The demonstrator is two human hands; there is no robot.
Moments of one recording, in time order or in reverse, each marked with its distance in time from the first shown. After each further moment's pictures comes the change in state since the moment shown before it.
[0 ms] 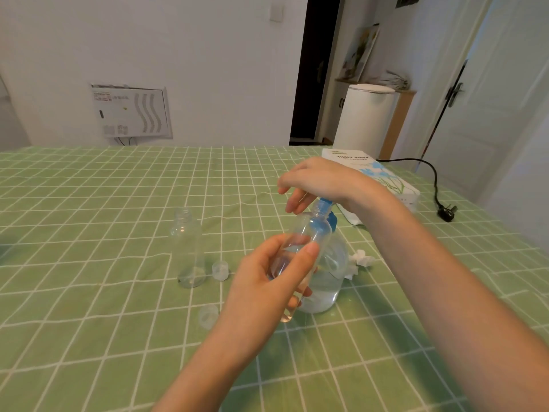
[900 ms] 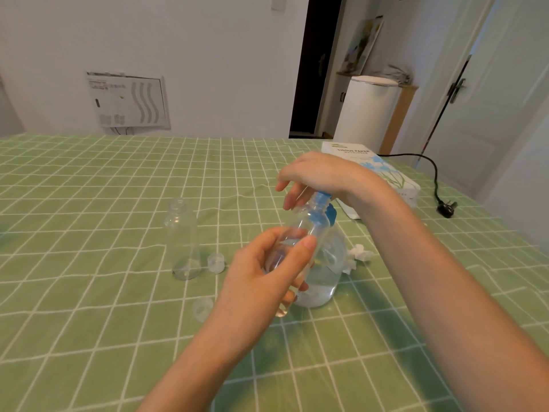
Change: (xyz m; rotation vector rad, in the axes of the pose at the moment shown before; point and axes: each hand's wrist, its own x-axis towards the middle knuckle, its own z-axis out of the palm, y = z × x) left_hand 0.001 -0.003 -0.001 0.010 0.005 0.010; right_hand 0.002 0.000 0.002 -0.063 -0.017 0.037
